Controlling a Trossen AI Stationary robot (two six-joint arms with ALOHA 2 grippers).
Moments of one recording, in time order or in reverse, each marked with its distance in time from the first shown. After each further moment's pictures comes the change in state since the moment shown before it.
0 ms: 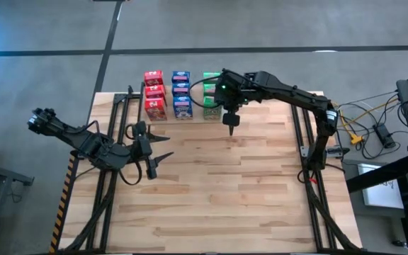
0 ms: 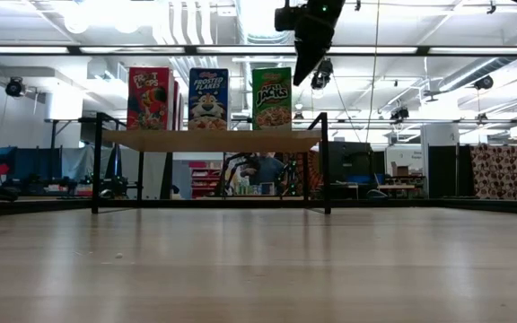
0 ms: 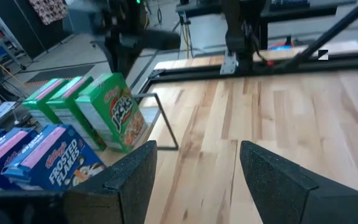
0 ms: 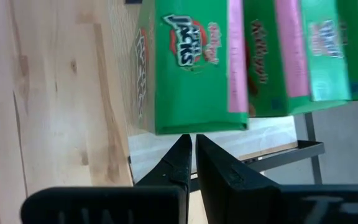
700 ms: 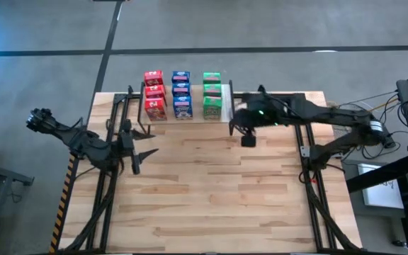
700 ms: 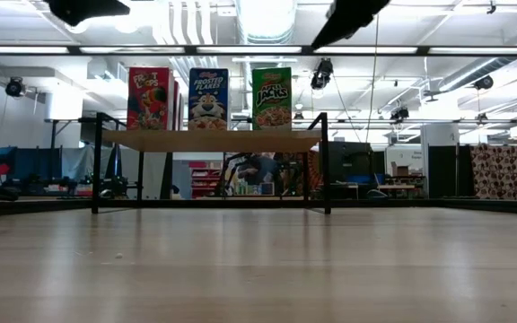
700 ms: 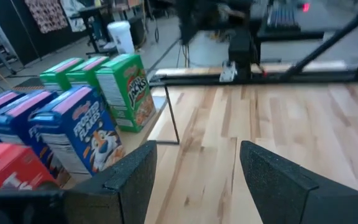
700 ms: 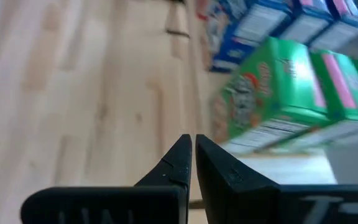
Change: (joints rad) left arm -0.024 -0.338 -0.284 0.057 -0.001 0.000; right arm 0.177 -0.483 -0.632 0.517 -0.058 0.004
